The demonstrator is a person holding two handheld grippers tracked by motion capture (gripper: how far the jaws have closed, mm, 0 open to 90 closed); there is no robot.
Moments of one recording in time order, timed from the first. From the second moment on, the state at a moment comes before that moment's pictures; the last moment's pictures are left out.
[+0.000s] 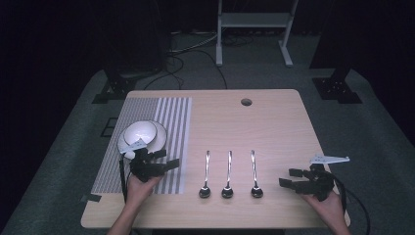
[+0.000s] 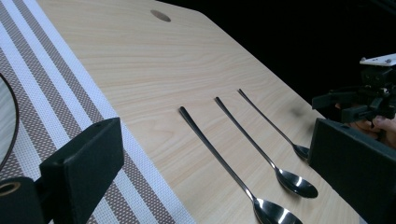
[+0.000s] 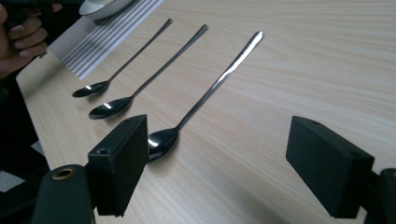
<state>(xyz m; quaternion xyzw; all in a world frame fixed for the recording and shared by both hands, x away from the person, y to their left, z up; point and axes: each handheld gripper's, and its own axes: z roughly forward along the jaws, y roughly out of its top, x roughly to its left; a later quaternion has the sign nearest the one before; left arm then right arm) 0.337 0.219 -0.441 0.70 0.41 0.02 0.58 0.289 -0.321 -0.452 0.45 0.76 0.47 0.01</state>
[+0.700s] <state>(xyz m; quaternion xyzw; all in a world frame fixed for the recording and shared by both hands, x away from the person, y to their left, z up) 0.336 0.216 -0.441 0.71 0.40 0.02 0.58 0.293 -0.282 -0.446 0.41 0.77 0.49 -0.04</state>
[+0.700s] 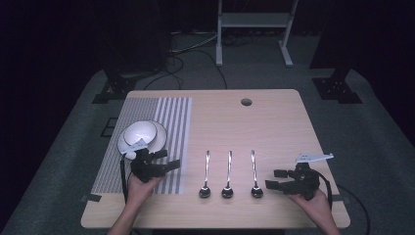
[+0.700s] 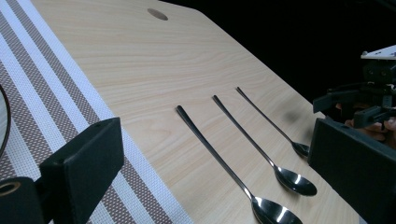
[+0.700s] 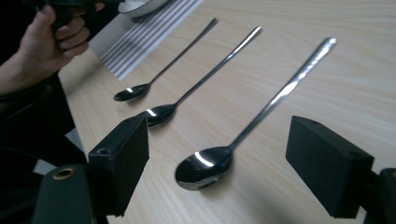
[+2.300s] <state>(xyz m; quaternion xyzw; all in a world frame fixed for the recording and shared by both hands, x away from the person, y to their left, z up) 0.336 0.207 -0.443 0.72 0.40 0.01 0.57 0.302 -0.253 -0.496 0.42 0.78 0.42 -0.19</state>
